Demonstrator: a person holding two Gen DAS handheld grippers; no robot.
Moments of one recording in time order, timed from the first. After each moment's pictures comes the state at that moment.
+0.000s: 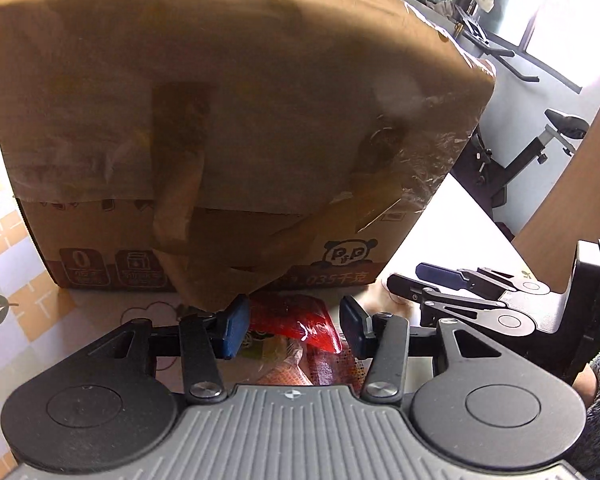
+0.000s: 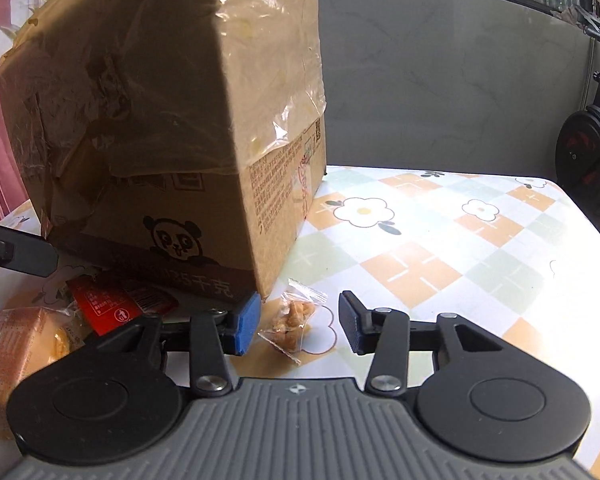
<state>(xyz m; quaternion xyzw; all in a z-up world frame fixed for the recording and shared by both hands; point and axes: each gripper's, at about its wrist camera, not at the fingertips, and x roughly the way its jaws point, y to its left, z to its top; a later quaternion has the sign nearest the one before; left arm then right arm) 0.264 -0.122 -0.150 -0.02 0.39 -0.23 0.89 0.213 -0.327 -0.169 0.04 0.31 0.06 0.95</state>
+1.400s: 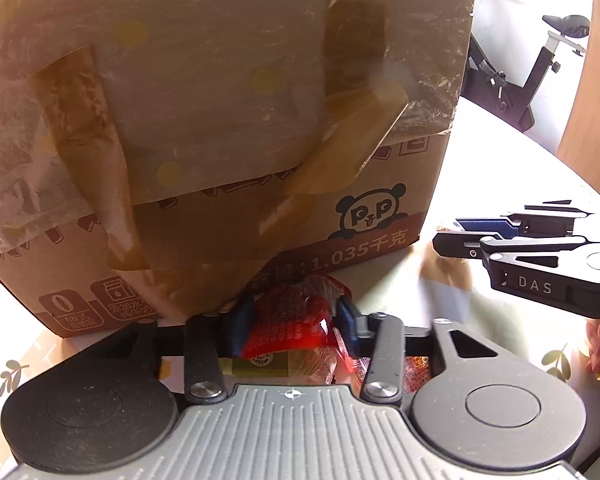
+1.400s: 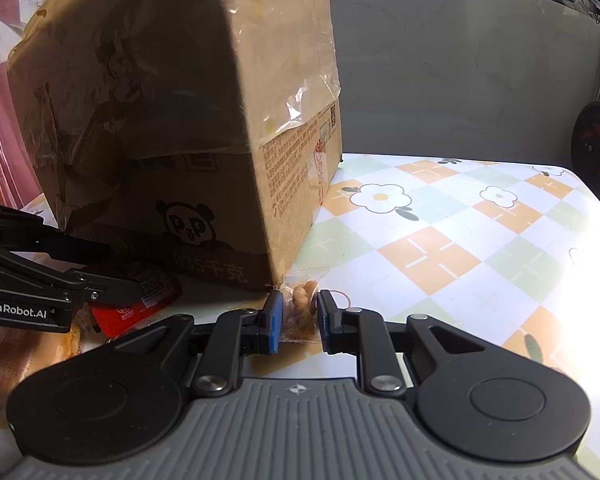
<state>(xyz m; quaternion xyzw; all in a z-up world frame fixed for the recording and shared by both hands) 0.282 -0.178 -0.201 0.13 0.38 -0.21 0.89 0.209 -0.326 -0.173 0.04 0.32 0.09 0.94</state>
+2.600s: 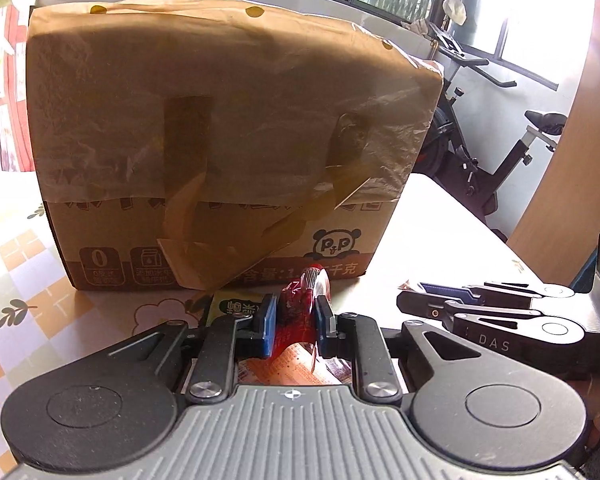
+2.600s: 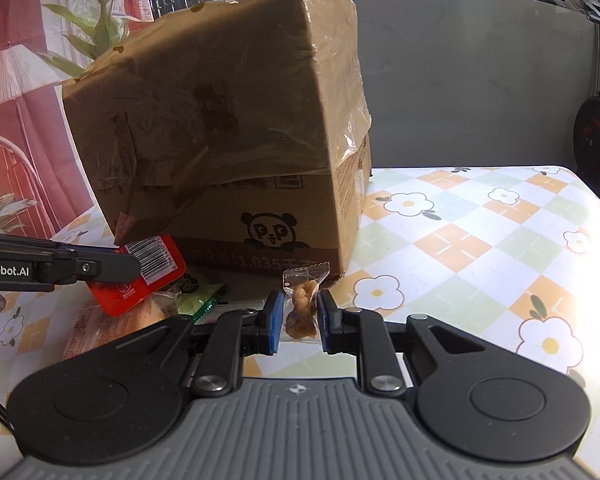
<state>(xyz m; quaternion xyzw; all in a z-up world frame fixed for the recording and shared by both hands) 0.214 -0.112 -0.160 0.00 0.33 -0.25 0.91 0.154 -0.291 -0.140 0.08 0.30 0.10 0.95</state>
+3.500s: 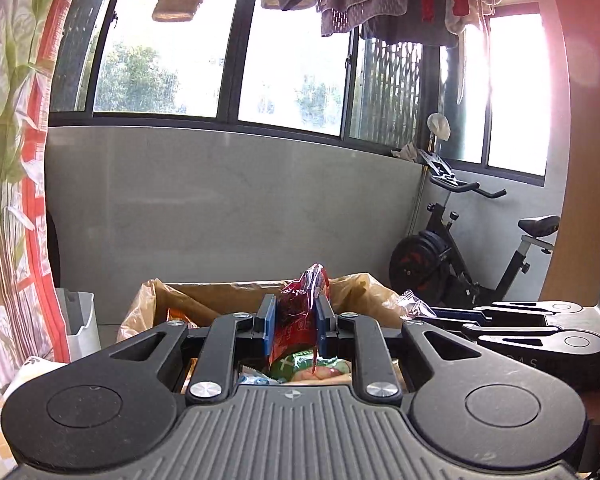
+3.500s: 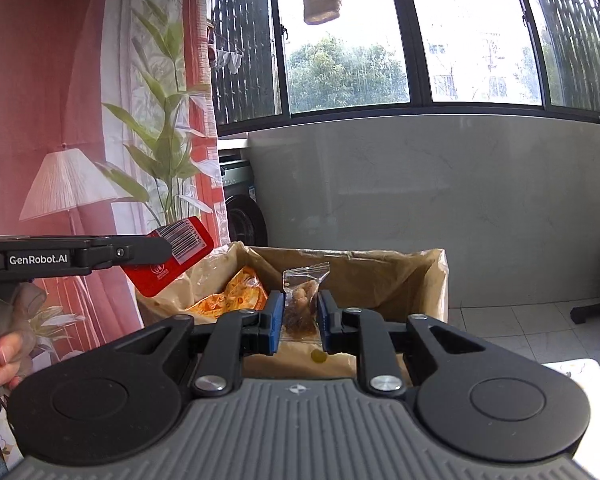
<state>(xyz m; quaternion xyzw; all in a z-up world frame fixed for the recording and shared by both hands) 0.252 -0.072 0.002 0.00 0.14 -0.24 0.96 0.217 -0.254 0.030 0.04 0.15 0.15 0.98</state>
